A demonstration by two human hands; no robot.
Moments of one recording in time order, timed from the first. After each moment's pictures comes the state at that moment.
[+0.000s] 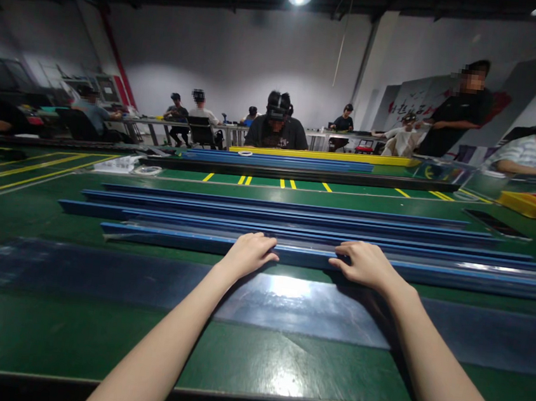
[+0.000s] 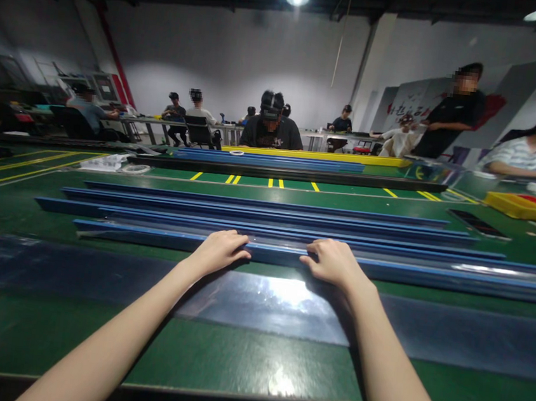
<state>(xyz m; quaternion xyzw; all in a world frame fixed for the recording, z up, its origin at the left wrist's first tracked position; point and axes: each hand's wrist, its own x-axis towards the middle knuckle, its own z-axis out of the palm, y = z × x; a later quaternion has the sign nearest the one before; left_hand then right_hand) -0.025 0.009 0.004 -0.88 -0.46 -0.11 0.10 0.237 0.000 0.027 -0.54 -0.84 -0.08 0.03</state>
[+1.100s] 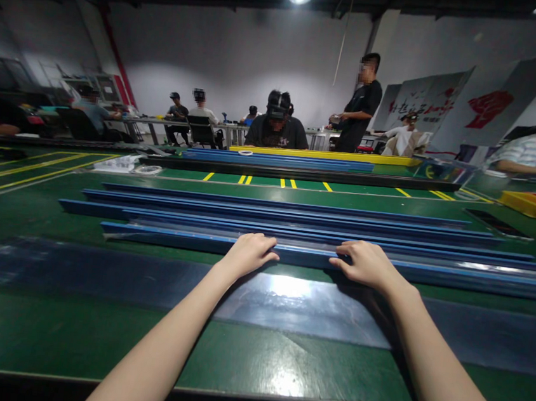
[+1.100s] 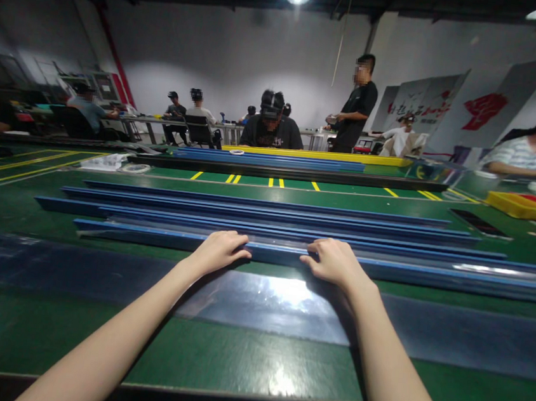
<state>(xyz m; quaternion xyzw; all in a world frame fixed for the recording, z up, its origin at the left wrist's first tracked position) -0.026 0.011 0.004 -0.88 -0.46 -0.11 0.09 0.238 0.002 0.027 -0.54 -0.84 -0.09 0.02</state>
